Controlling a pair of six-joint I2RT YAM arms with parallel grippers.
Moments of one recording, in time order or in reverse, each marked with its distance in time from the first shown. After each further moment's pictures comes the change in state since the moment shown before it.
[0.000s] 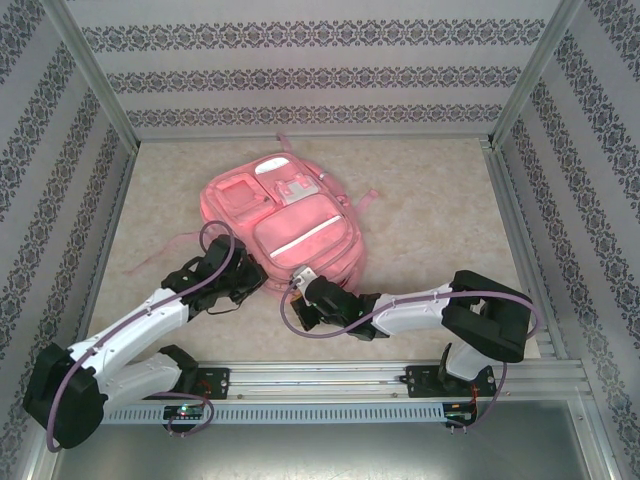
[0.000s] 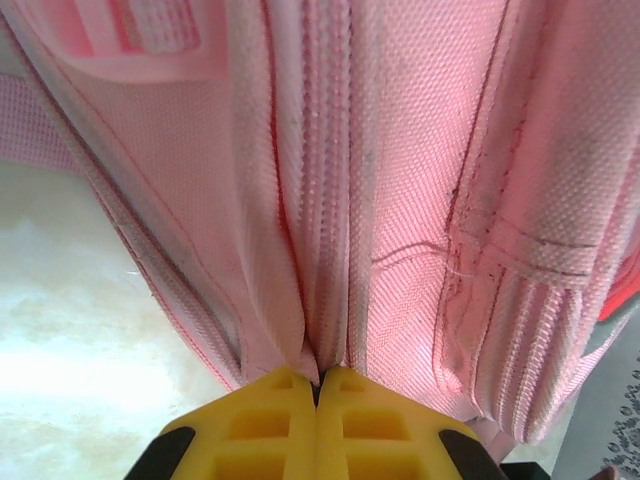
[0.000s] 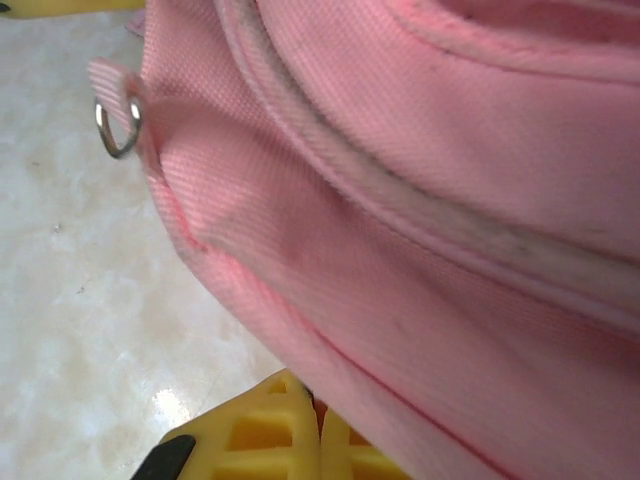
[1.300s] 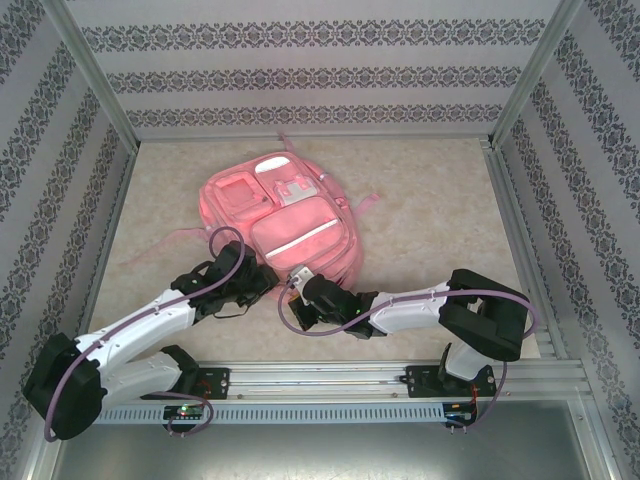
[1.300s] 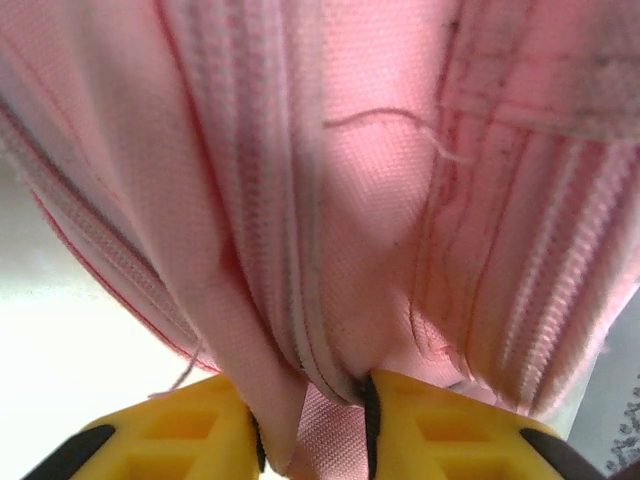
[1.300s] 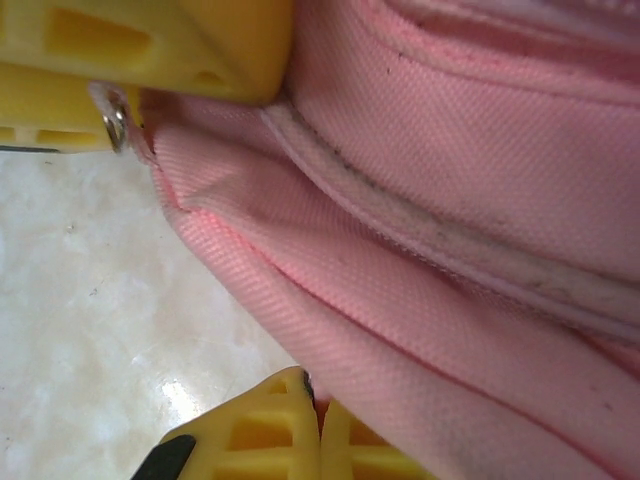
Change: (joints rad) left arm -0.097 0.043 -0.033 0.065 -0.026 -0.078; right arm -0.006 0.017 0.025 -0.018 -0.030 0.000
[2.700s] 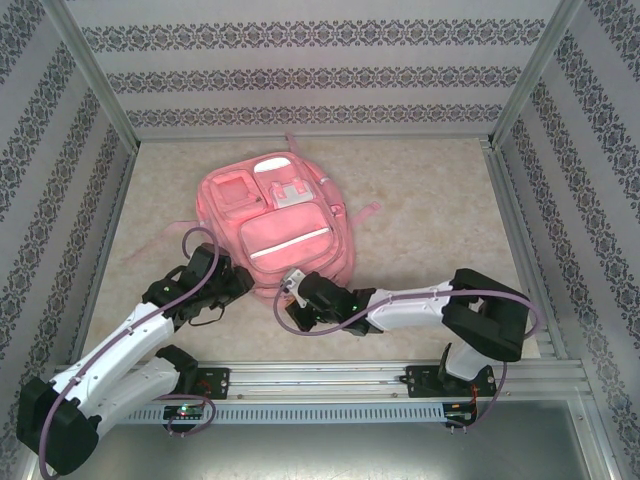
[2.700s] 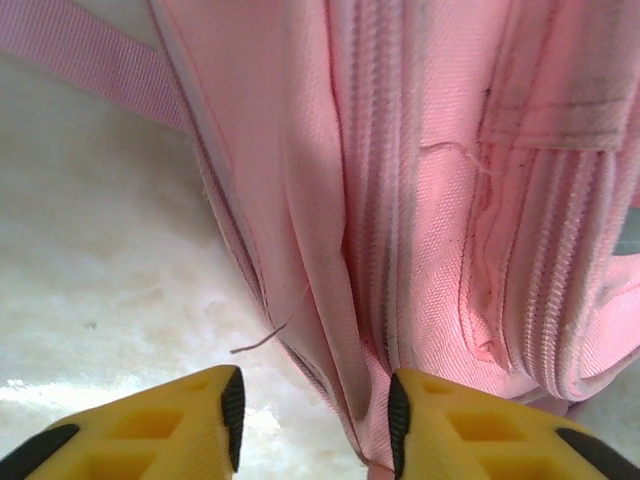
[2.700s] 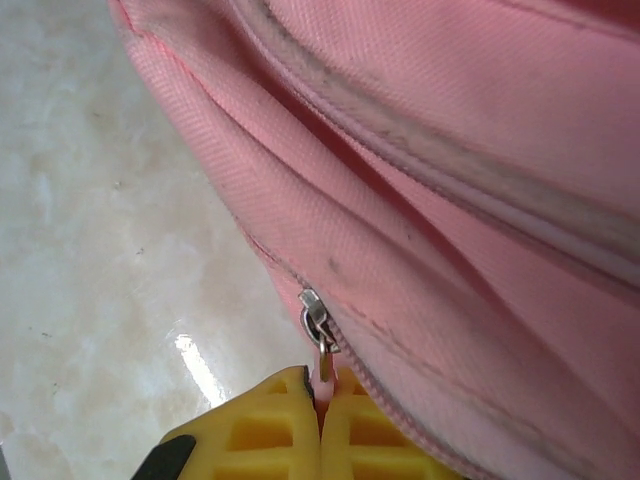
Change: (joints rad) left arm 0.147 -0.200 0.007 -0.269 -0.055 0.213; right arm 0.008 0.007 0.069 -0.122 -0.083 -0.070
